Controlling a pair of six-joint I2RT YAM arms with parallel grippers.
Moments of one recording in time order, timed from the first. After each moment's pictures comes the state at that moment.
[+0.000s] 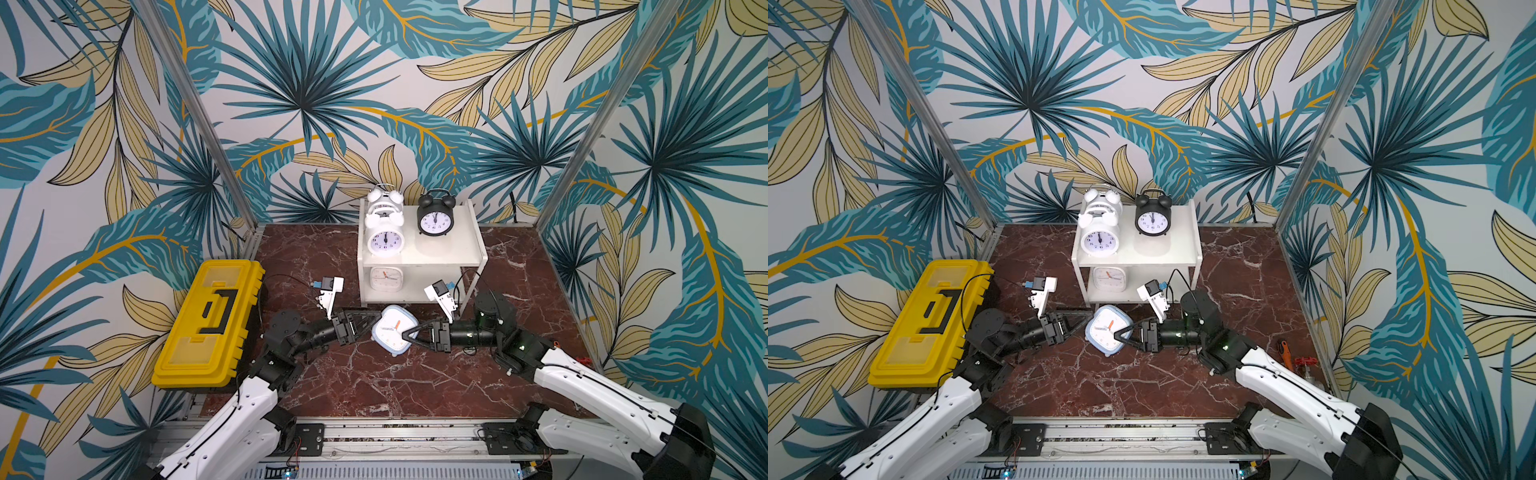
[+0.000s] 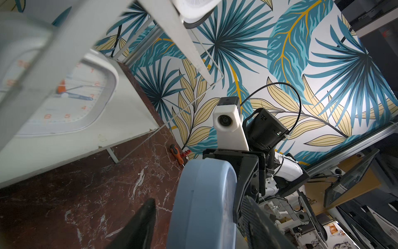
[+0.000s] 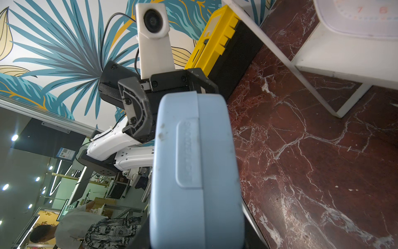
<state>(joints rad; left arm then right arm) -0.42 0.79 0.43 0.45 0.79 -0.98 0.73 1.01 0.72 0.03 -0.68 0.78</state>
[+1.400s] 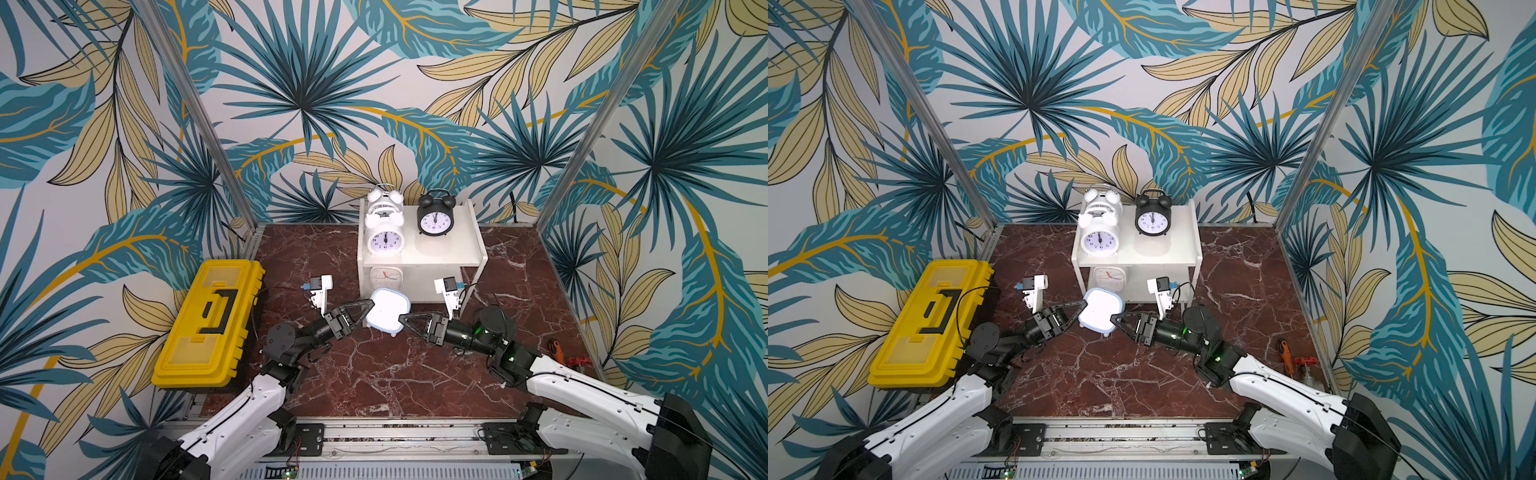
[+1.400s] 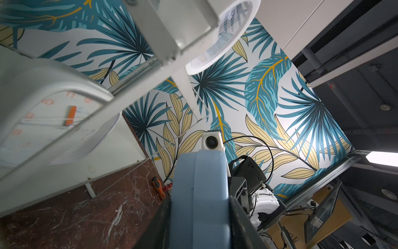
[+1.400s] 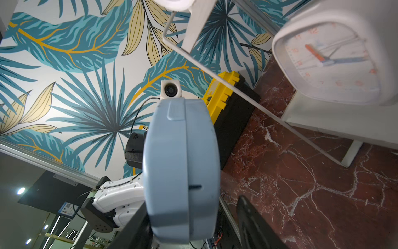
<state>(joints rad) -0.42 0.88 0.30 0.93 0.64 -1.23 0.80 1.03 0.57 0.48 -0.37 0.98</state>
